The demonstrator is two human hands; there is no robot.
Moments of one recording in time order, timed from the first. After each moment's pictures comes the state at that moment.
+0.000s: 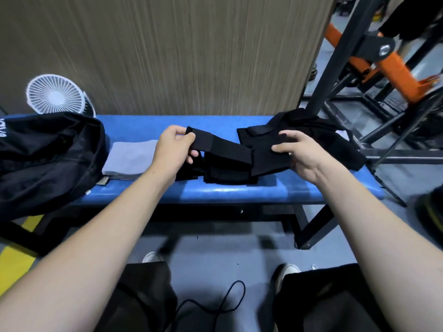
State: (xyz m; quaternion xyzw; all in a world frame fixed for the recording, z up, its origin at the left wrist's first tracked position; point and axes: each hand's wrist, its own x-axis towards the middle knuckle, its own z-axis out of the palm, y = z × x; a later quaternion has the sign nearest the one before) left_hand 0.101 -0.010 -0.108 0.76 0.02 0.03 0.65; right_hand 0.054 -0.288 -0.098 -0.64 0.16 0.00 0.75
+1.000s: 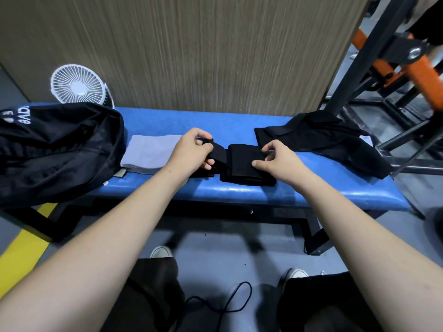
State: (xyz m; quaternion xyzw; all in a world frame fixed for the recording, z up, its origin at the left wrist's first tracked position) left_hand 0.096 0.001 -0.115 0.78 0.01 -0.03 0.62; right_hand 0.071 -0.225 -0.131 -0.91 0.06 -0.02 0.41
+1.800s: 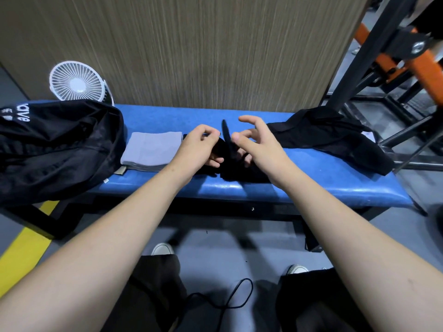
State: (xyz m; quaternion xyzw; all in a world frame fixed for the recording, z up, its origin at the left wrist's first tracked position) left_hand 0.089 -0.008 -0.110 0.77 -0.02 -0.05 0.63; right_hand 0.063 -0.176 -0.107 -0.77 -0.04 -0.03 0.63
